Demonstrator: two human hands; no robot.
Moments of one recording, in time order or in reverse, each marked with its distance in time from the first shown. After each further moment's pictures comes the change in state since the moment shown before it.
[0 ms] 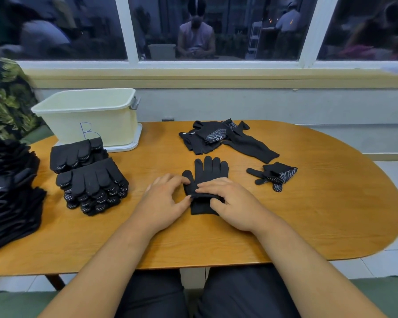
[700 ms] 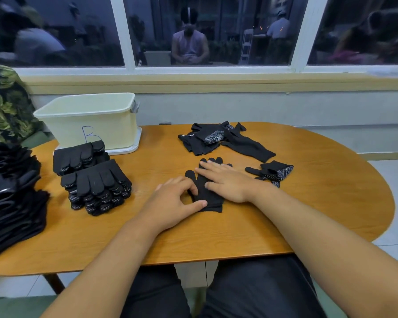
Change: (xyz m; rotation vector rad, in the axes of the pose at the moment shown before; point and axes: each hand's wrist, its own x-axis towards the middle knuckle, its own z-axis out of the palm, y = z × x) left_hand -0.001 0.004 0.002 -0.059 -0.062 0.105; right_hand 0.060 0.033 -0.013 -0.323 -0.274 0.020
